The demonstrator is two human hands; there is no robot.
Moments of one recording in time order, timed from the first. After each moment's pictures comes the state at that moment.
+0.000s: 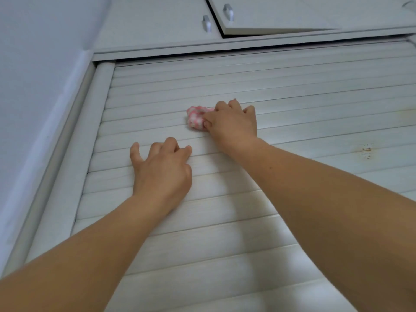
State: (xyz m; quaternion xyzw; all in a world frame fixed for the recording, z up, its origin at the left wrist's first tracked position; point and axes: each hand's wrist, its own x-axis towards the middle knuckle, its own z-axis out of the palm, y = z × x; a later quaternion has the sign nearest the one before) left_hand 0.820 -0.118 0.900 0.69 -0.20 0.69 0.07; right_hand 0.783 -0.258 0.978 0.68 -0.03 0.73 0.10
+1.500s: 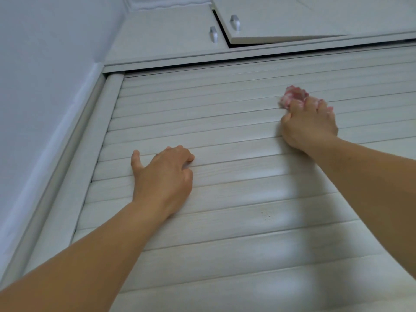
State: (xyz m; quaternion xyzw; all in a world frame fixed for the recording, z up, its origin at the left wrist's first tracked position) left_hand 0.825 -0.118 0.909 0.67 -0.26 0.68 0.17; right_hand 0.760 -0.381 0.990 0.66 -0.19 0.72 -0.07
